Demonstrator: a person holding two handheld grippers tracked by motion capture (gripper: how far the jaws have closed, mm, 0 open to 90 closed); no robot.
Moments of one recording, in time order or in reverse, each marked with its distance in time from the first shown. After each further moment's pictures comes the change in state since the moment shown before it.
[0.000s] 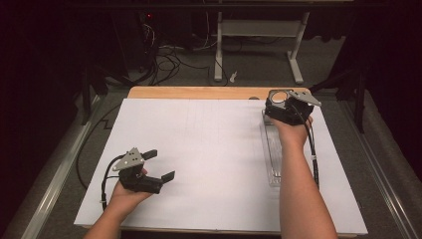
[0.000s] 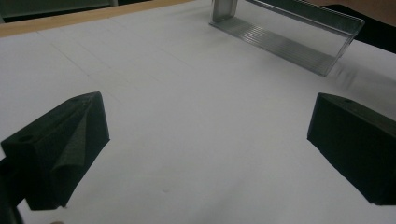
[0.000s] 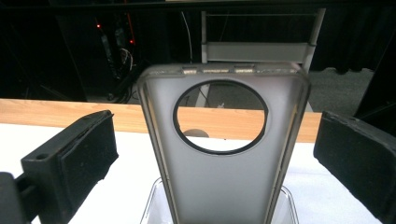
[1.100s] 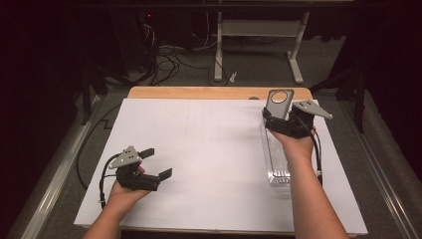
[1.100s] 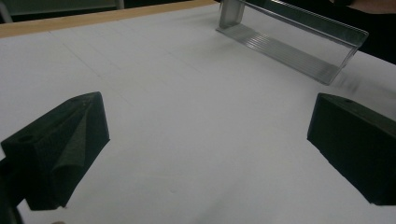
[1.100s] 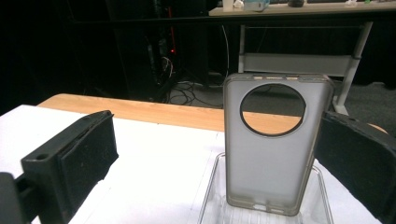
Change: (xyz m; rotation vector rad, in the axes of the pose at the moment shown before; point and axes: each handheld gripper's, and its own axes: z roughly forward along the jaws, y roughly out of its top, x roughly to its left) left arm 0.004 0.007 -0.003 -0.025 0.015 -0.031; right arm 0.016 0.002 -0.063 -0.041 0.163 -0.019
